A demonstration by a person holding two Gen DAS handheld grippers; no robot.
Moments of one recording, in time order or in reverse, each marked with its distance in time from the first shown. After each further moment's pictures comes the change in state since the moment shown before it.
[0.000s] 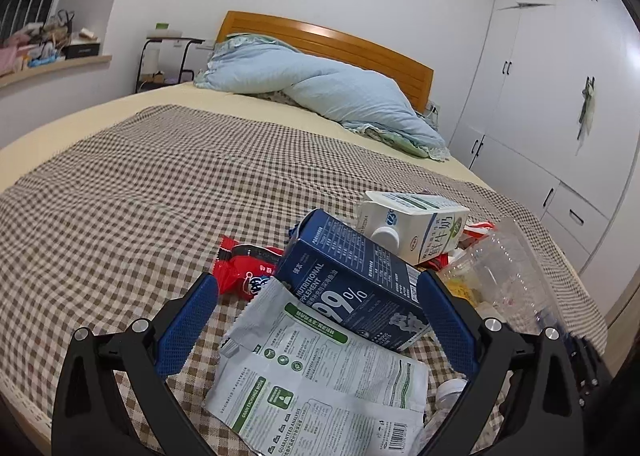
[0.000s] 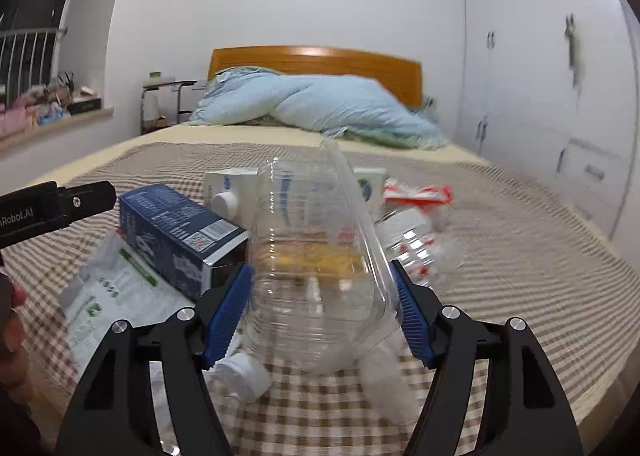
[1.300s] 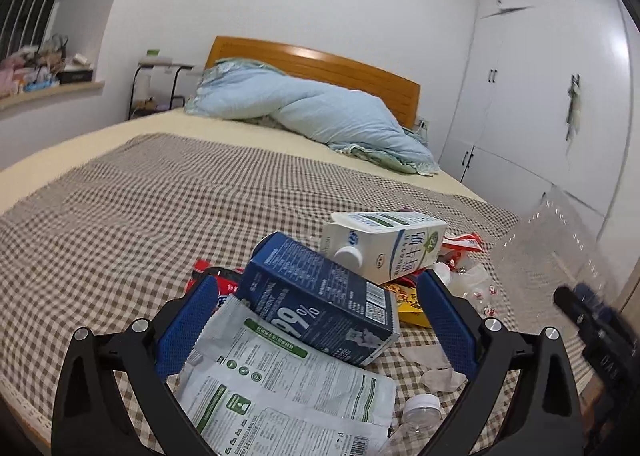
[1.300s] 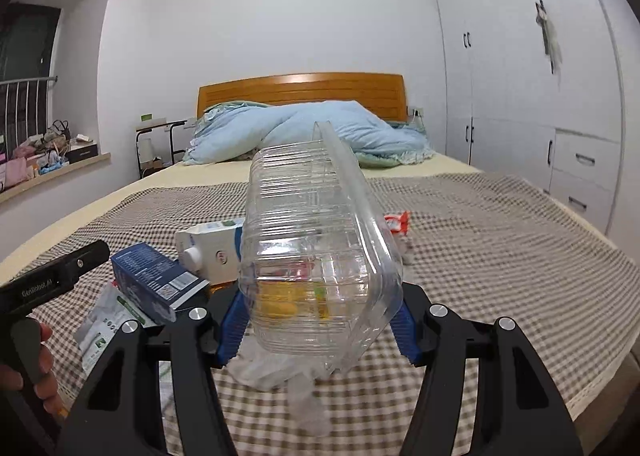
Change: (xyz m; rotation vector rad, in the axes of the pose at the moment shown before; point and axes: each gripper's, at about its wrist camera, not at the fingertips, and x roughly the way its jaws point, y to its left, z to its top) left arm -0.011 -0.043 -0.001 0.074 -0.094 -0.010; right arm -0.049 -0.065 0.029 0.054 -0.122 -0.015
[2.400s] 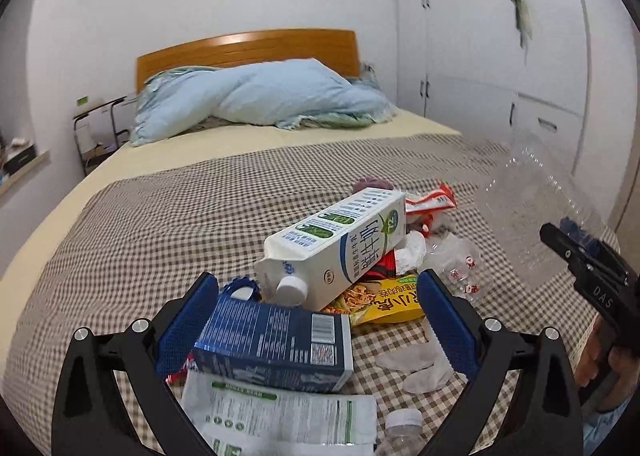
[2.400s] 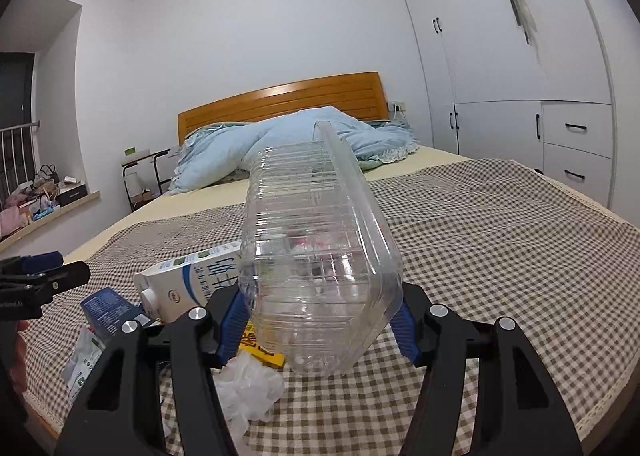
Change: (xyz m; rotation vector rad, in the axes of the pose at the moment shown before) left arm 0.036 -0.072 0.049 0.340 0.159 -0.060; right arm 0.031 -0.070 0.011 0.161 -0.018 0.004
